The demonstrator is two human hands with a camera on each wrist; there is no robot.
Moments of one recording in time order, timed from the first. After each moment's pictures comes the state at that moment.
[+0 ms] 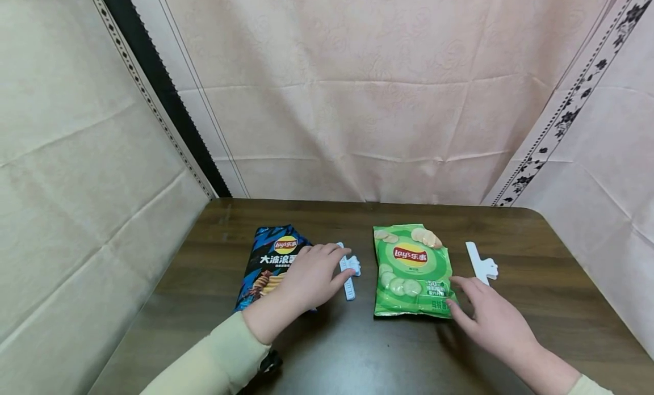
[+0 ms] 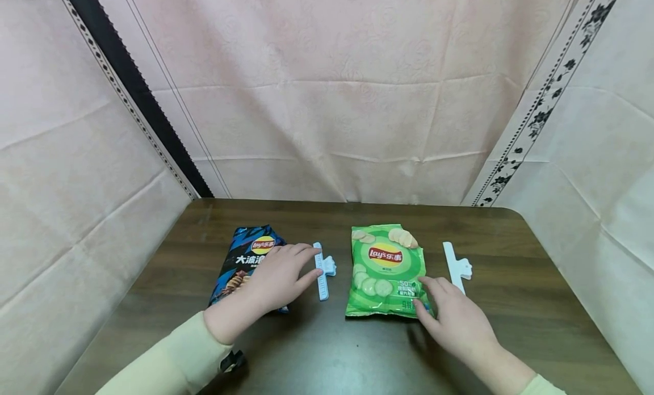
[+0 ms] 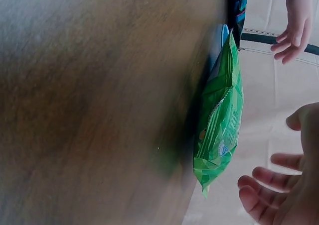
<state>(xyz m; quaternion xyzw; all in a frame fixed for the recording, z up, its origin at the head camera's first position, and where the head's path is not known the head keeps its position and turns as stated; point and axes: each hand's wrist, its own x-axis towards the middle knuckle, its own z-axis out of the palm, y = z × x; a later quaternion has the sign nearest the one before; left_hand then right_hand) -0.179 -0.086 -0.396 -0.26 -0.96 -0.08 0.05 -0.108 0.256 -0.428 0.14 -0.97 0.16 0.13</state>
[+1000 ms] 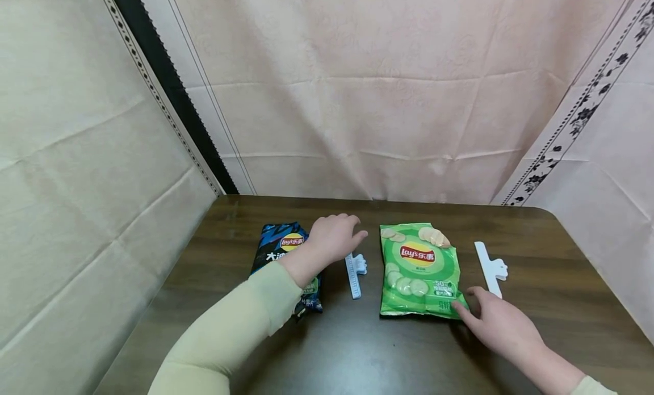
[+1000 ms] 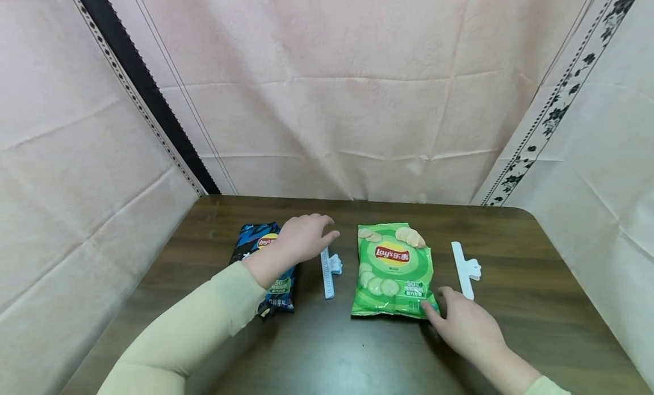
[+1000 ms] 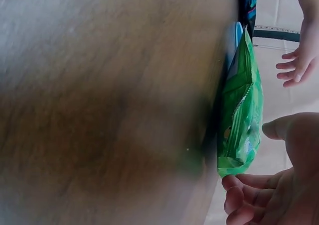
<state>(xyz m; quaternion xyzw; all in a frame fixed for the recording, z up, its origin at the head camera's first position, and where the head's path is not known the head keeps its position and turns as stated) -0.250 -0.053 -0.376 -0.19 -0.98 -0.05 -0.01 -0.121 0.268 -0.442 0.03 -0.99 0.15 -0.04</state>
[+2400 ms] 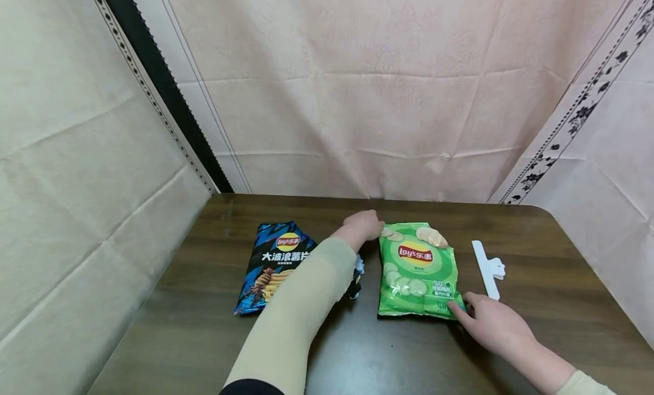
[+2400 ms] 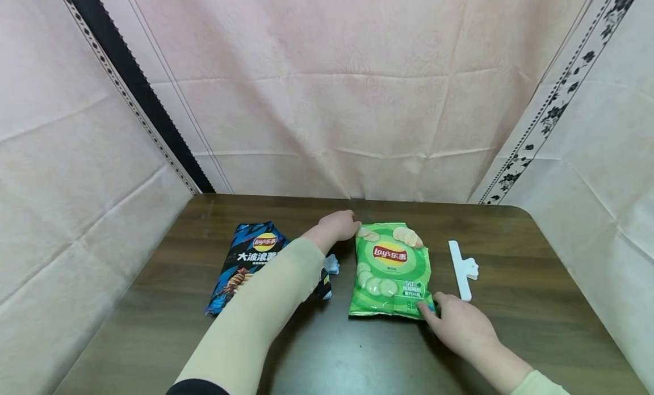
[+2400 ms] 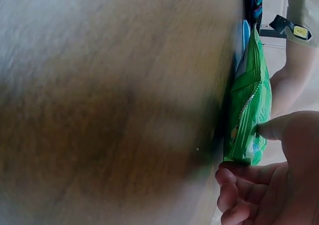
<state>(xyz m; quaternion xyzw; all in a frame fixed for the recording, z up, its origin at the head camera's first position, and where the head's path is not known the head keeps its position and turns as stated) -0.333 0.024 -0.430 -0.09 -0.98 -0.13 -0.16 -0.132 0.266 -0.449 0.04 -0.99 0.13 -0.10</state>
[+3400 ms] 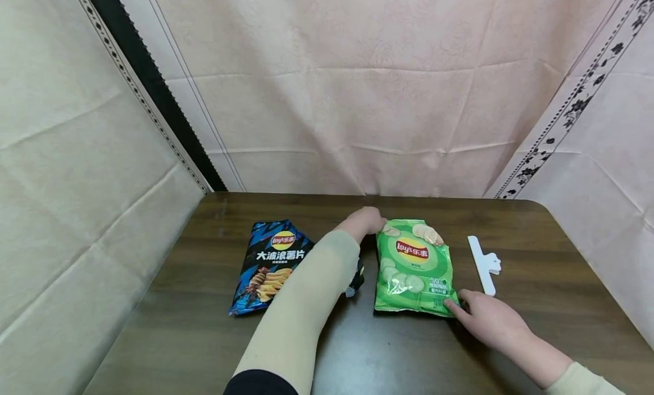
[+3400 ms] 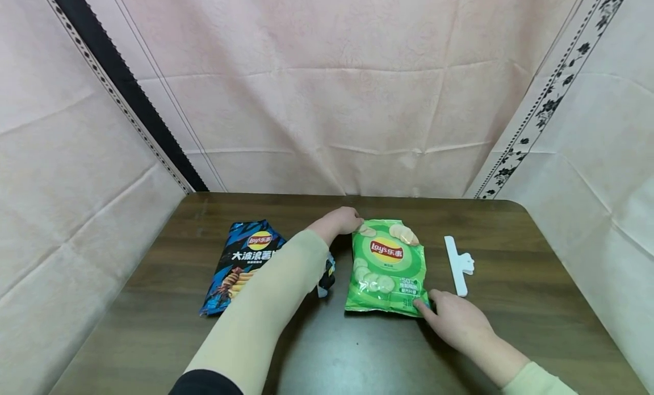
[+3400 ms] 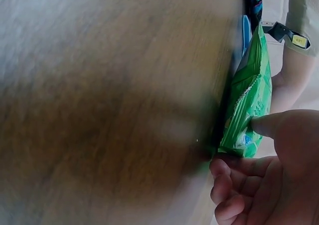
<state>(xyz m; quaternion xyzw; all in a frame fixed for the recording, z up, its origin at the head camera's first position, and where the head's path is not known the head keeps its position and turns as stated) -0.346 0.036 -0.434 -0.13 -0.96 -0.17 -0.20 -0.136 0.269 -0.454 0.06 -0.98 0.13 -0.11</state>
